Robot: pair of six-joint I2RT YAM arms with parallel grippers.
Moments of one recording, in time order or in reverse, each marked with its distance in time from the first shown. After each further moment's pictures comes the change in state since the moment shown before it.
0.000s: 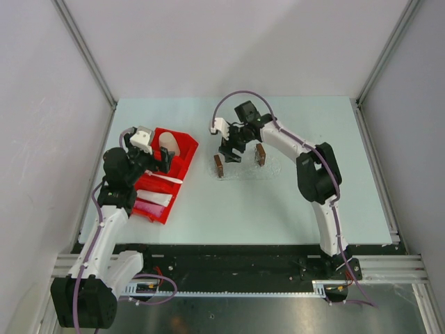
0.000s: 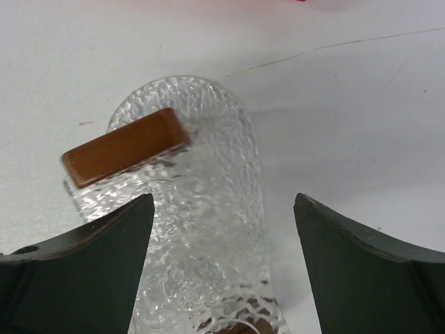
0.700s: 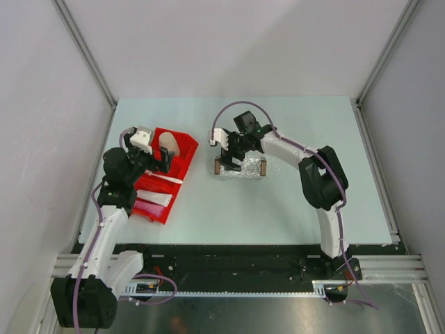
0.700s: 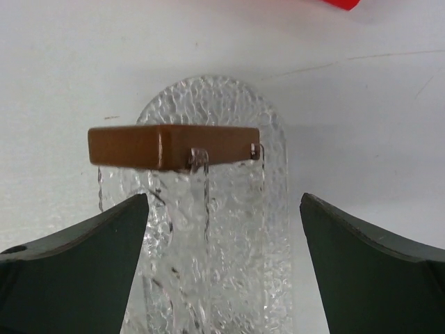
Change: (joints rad) left arm 0.000 0.000 0.001 0.000 0.000 0.000; right arm 0.035 -0.099 -0.198 0.158 0.012 -0.032
